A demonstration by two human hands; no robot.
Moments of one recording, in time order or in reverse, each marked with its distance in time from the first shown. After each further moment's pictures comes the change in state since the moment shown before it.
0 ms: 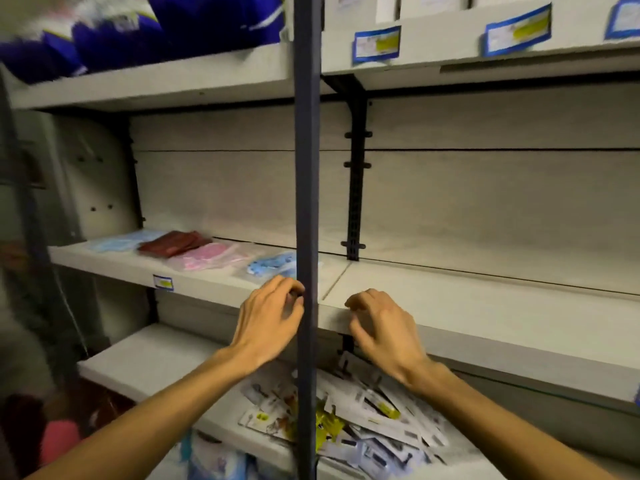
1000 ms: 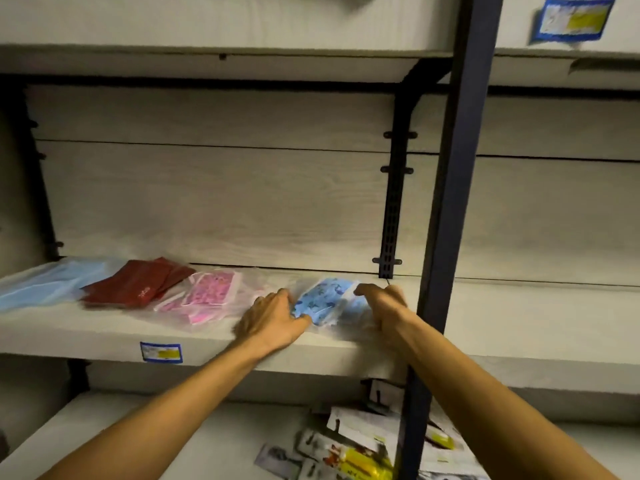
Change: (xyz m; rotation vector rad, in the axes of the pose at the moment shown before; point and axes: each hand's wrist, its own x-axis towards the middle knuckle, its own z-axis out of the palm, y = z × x) left_hand 0.138 -0.231 0.019 -0.016 -0.479 -0.153; right_hand 0.220 -0.081 0.130 0.655 0.249 1.190
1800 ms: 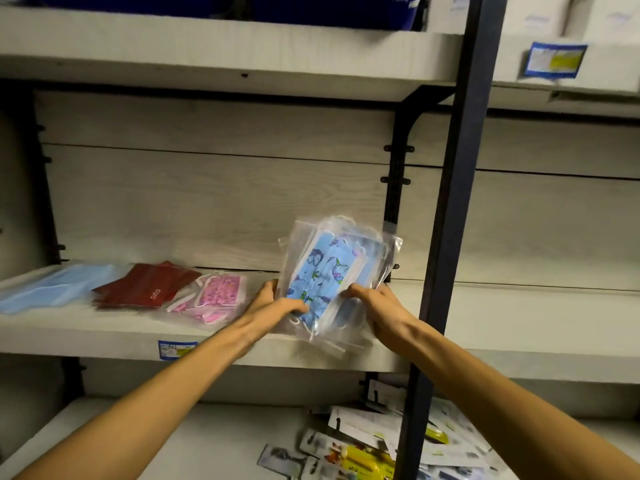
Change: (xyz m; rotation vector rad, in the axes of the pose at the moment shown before) left_hand -0.013 -0.019 -0.036 -0.884 -0.131 -0.049; right_hand -0.033 0.008 0.008 0.208 -0.417 -0.344
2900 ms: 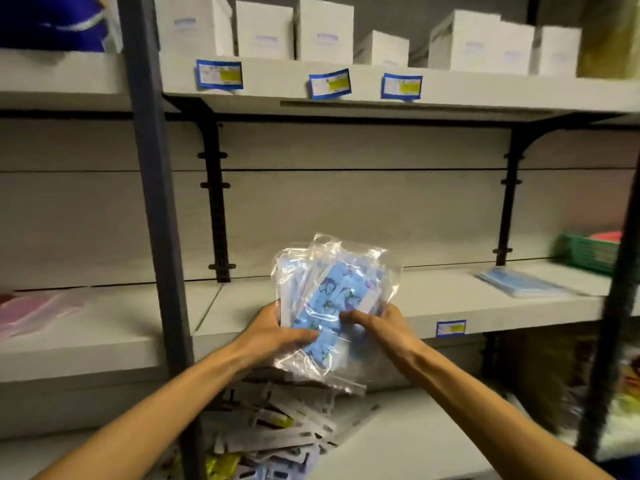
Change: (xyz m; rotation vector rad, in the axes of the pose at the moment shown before) left_hand -0.093 0.113 0.377 -0.108 -0.343 0.118; right_hand -0.191 0.011 -0.367 0.013 0.222 -0.018
